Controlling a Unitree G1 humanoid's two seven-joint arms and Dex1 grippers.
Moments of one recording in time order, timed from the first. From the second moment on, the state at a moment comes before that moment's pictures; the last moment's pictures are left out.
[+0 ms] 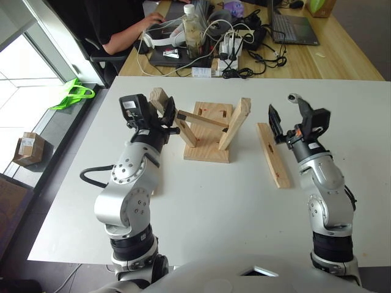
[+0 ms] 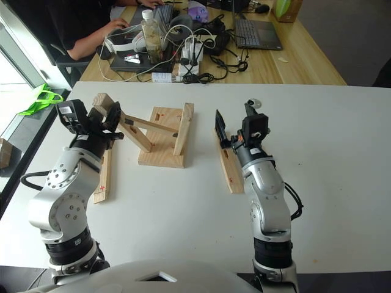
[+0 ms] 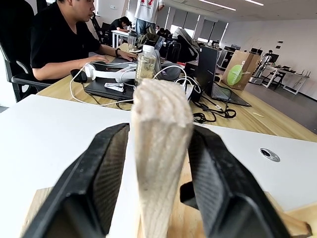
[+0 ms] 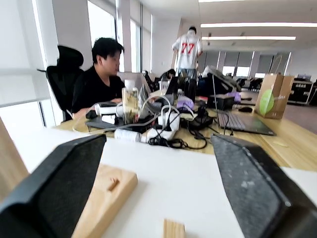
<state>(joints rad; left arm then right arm) -0.14 0.07 0.13 -0.70 -0.37 0.85 0.10 -0.07 -0.09 0.01 -0.48 0.19 0.28 0.19</state>
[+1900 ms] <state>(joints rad) -0.20 0.10 0.18 -0.52 -0.35 0.62 0.08 -0.54 -0.01 0.04 -0.09 0.40 0.61 0.12</state>
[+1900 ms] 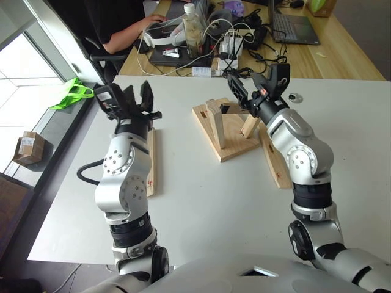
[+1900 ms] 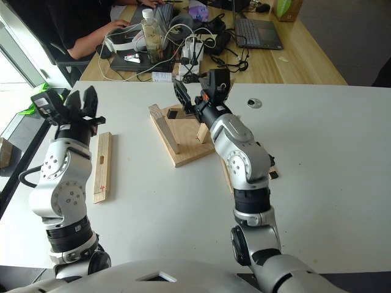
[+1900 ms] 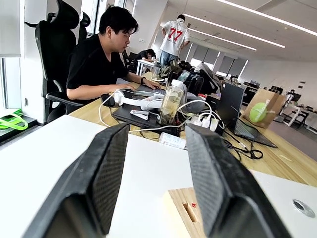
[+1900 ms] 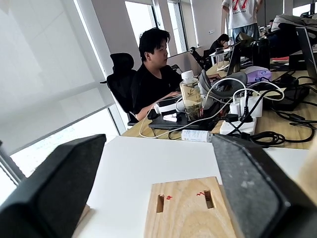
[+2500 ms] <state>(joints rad) -0.20 0.17 0.11 -0.53 -0.30 0.62 0.00 -0.46 -0.03 0.14 -0.16 0.34 0.75 0.18</state>
